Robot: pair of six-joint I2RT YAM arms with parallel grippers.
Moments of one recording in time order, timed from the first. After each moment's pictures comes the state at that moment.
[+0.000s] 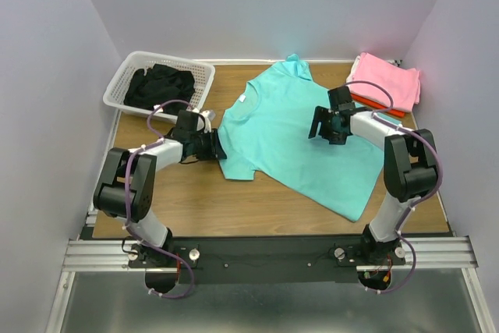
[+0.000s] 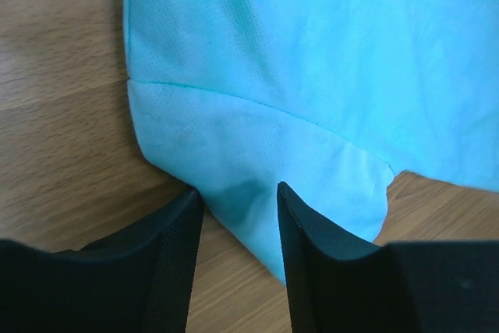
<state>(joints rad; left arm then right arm) -0.23 1.62 0.79 -0.07 0.44 -0.32 0.22 1.79 1.14 -0.39 -0.01 0.45</state>
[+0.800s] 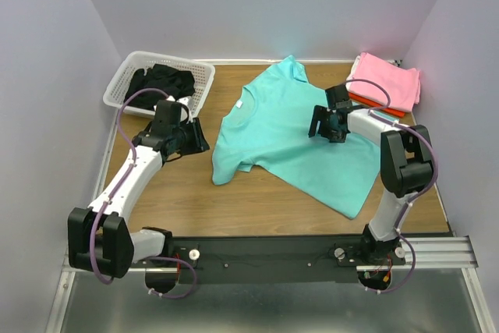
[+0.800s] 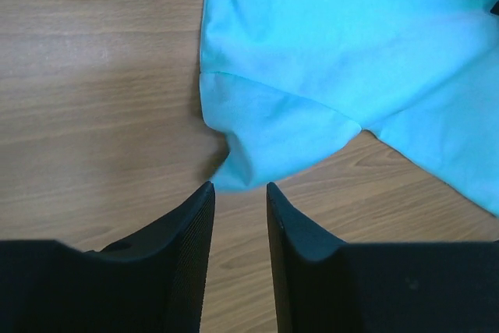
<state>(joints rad) -0.21 1.24 0.92 -0.53 0.25 -0.37 0.22 1.85 1.18 -0.40 0.04 0.43</state>
